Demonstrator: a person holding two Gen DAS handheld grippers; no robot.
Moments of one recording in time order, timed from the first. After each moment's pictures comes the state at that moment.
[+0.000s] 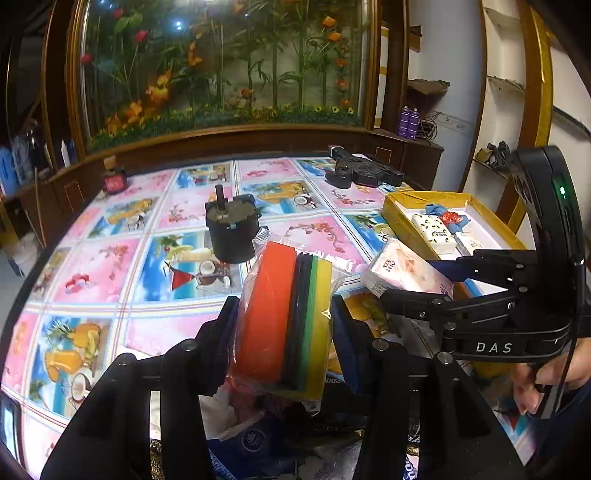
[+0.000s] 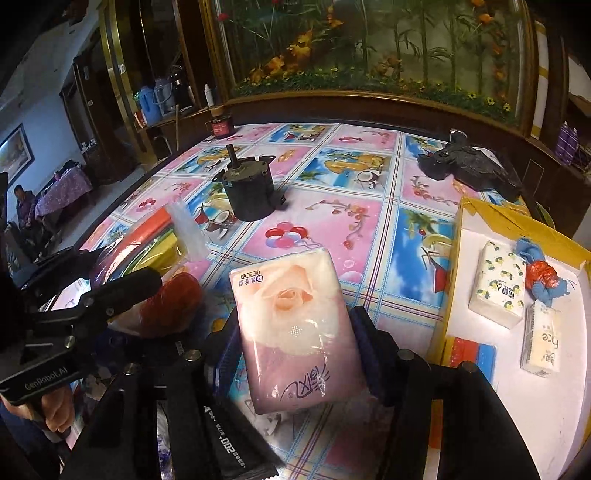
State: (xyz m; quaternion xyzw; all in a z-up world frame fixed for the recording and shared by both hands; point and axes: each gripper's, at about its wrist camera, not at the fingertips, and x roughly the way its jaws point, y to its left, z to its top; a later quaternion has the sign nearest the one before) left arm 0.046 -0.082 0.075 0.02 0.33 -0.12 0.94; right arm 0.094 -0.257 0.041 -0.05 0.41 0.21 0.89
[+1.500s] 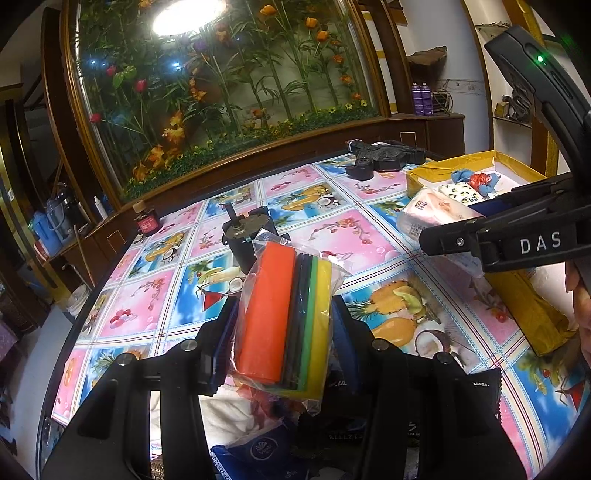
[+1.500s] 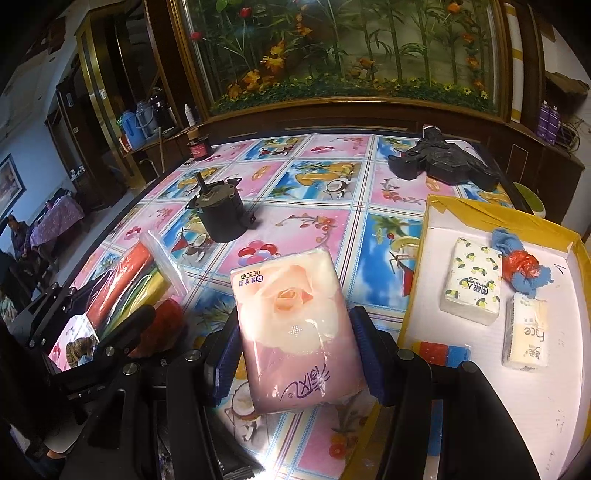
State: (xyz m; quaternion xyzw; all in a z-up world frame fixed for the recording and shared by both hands) left arm 0.036 -0.114 0.061 0.14 0.28 -0.05 0.95; right arm 0.101 -0.290 0.055 -0.02 0.40 0.19 0.89
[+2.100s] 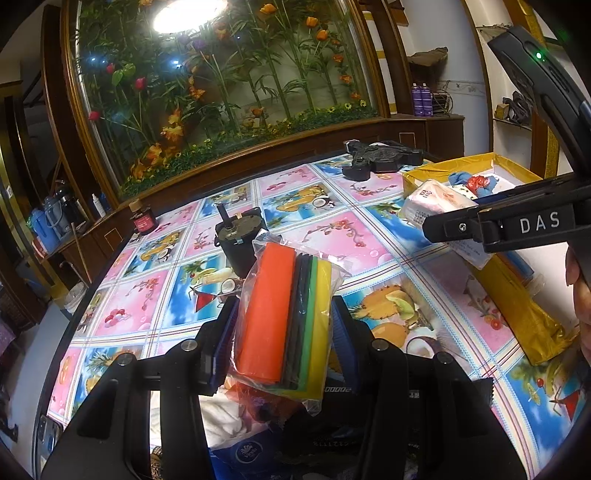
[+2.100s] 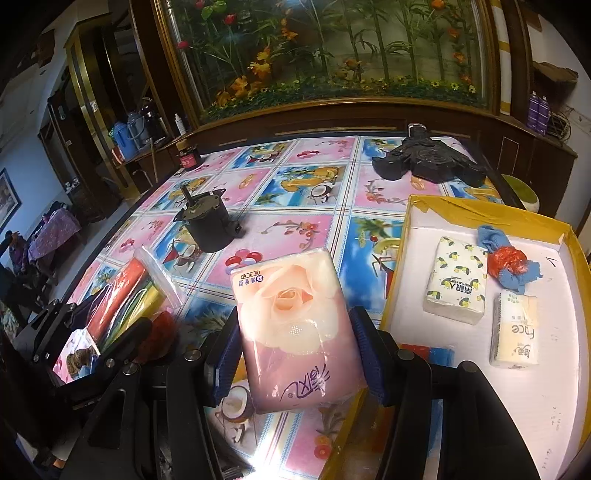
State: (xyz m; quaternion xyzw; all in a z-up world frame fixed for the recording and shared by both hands) left arm 0.038 -0.119 0.061 0.13 0.29 -0.05 0.95; right arm 0.103 -0.306 0.059 0.00 0.40 0.18 0.90
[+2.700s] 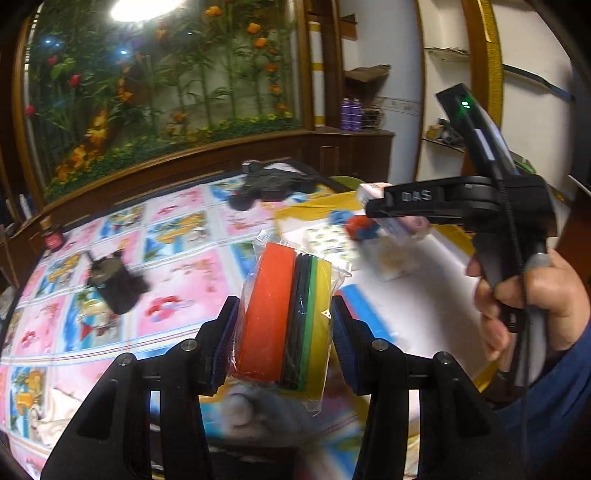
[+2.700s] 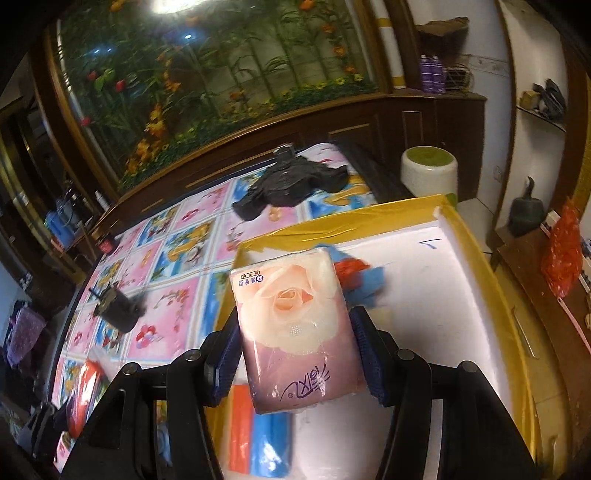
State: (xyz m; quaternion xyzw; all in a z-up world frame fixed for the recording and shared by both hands) left arm 0.035 -0.228 0.097 0.07 0.31 -0.20 0.93; right arm 0.120 -0.425 0.082 0.11 0.38 0.05 0.92
